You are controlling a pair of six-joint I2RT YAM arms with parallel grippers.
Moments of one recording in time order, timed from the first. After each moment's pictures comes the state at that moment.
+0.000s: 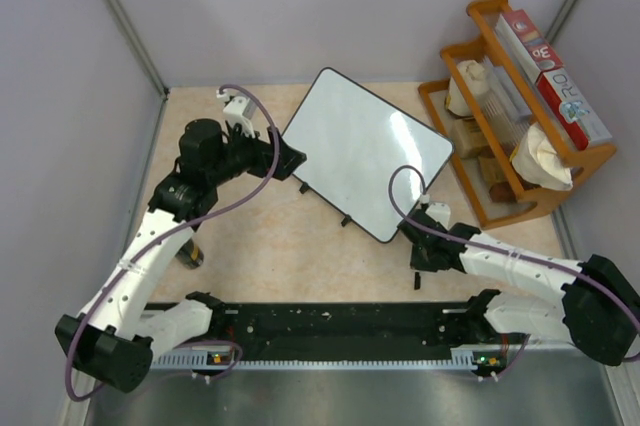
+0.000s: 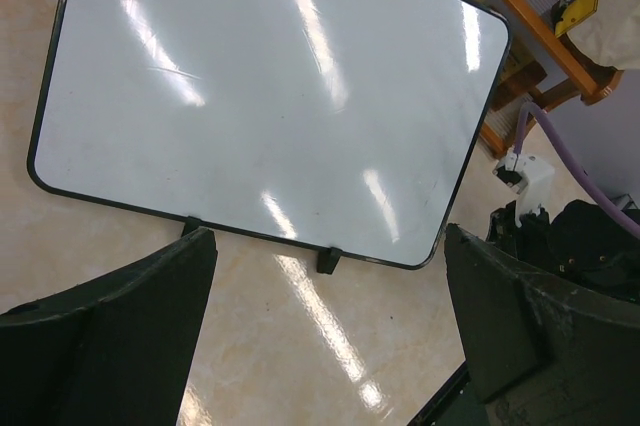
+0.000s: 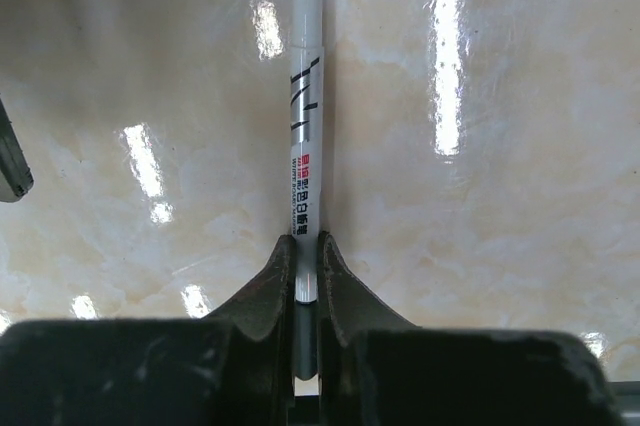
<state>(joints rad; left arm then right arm) -0.36 1.05 1.07 -0.31 0.38 -0.33 0.80 1.13 0.51 -0.62 0.32 0.88</state>
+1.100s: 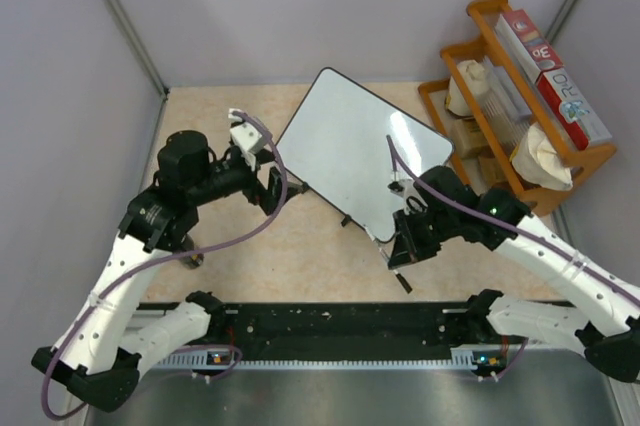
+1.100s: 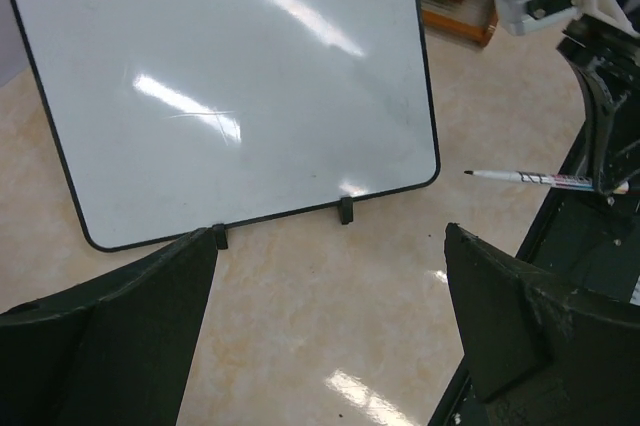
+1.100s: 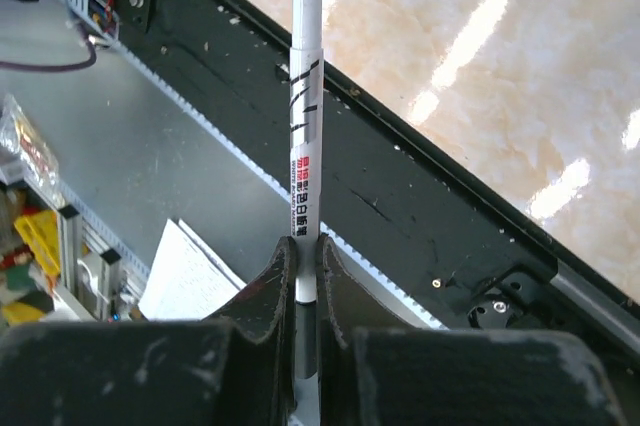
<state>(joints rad) -0.43 0.92 1.22 -0.60 0.48 0.07 0.80 0.97 1.03 -1.07 -0.34 0.54</state>
